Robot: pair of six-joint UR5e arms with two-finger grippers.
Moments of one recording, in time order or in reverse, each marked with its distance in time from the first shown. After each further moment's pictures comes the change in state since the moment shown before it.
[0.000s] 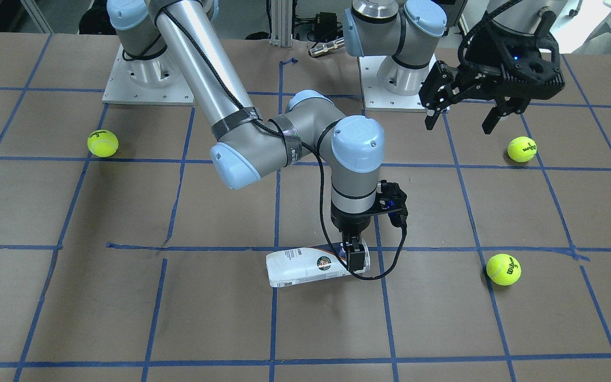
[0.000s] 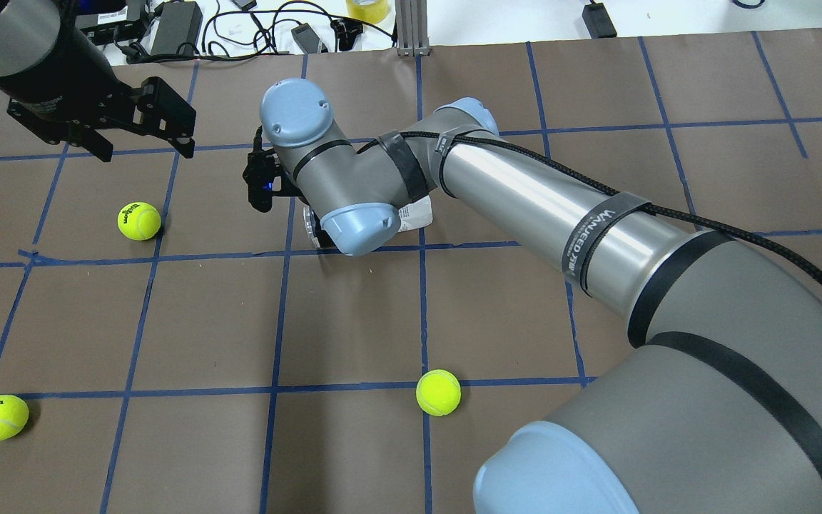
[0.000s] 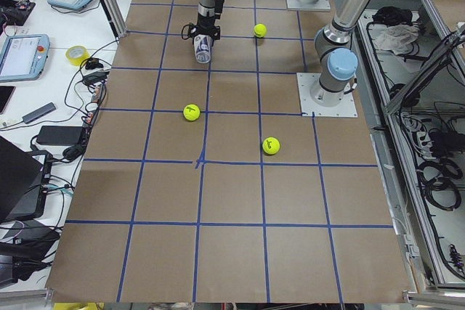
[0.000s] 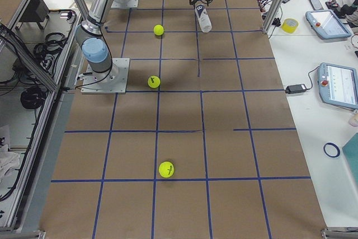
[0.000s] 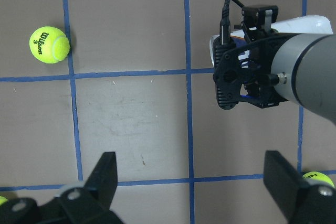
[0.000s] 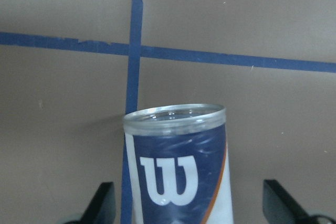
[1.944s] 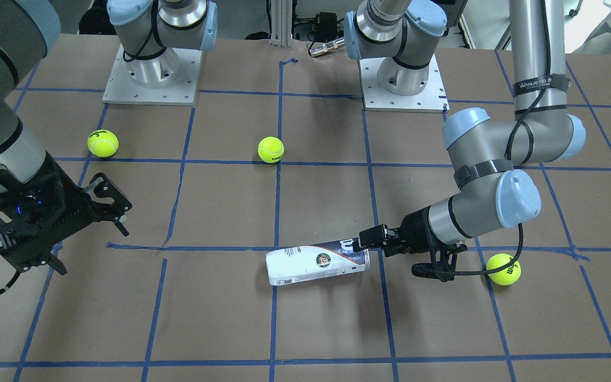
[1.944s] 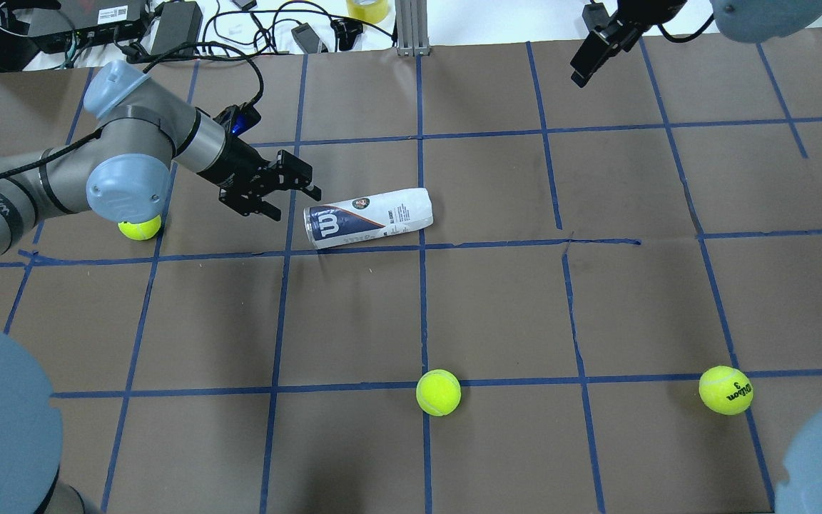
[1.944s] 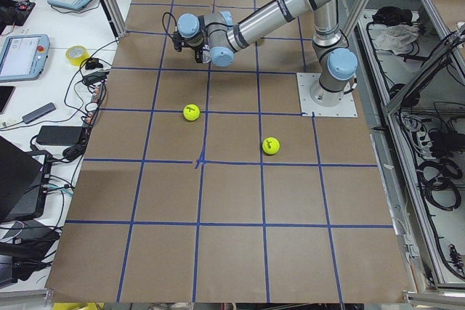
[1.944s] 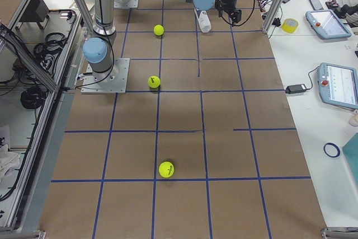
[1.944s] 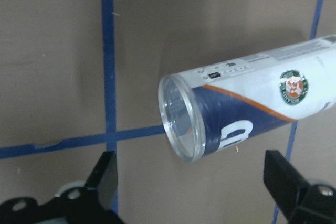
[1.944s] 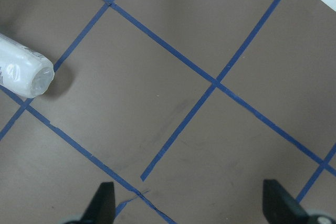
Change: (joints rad) left arm 0.066 -0.517 -0.191 0.398 -0.535 0.001; right arm -0.617 -0.376 0.021 0.408 0.138 0.369
